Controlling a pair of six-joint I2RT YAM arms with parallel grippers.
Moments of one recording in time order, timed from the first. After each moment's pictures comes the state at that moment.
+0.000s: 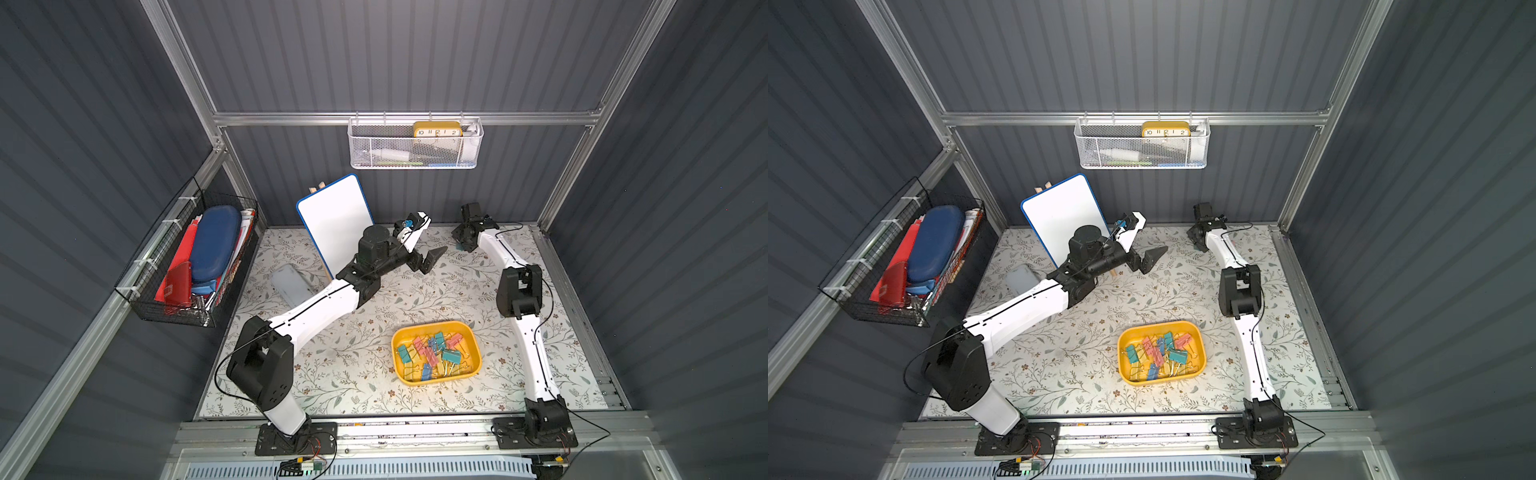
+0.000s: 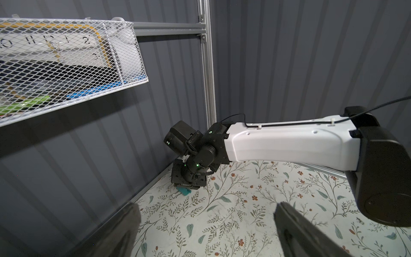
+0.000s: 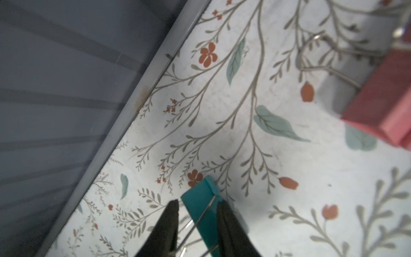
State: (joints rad) left arm -0.67 1.66 1.30 0.31 0.38 0.17; right arm 0.15 2.69 2.48 -0.71 0.08 1.01
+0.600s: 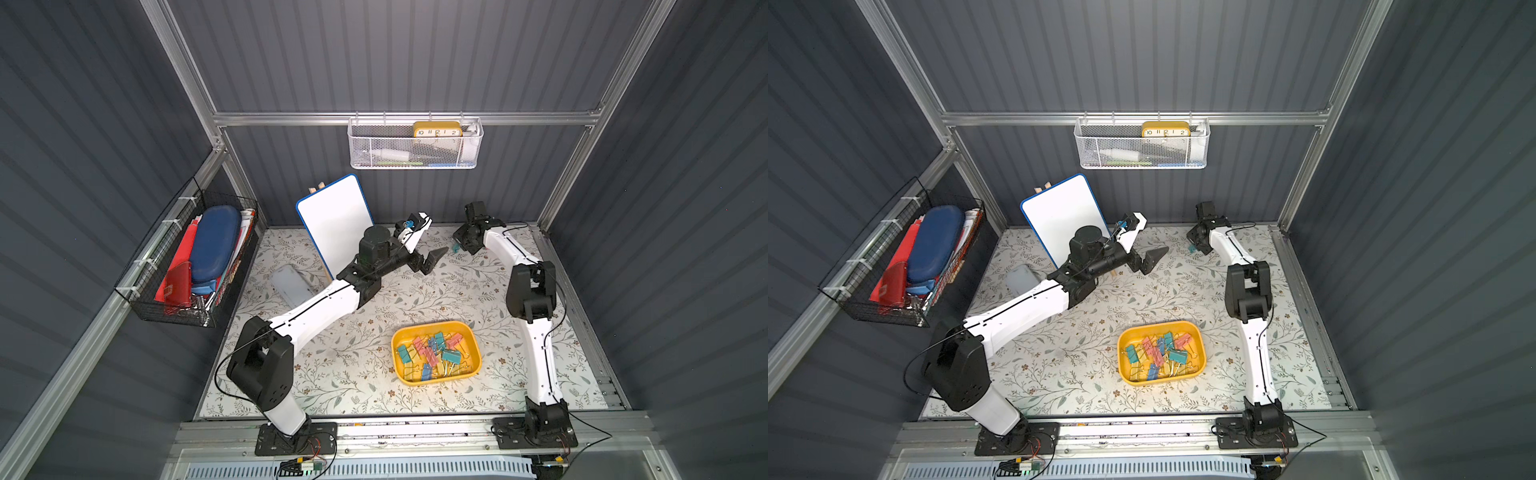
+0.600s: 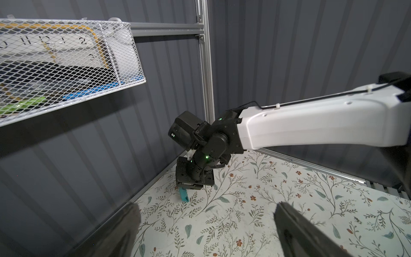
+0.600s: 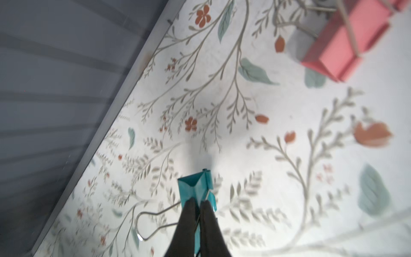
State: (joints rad) left arm -0.68 1.66 1.30 0.31 0.38 0.17; right arm 0.15 2.42 2.13 -0.67 0.00 0.98
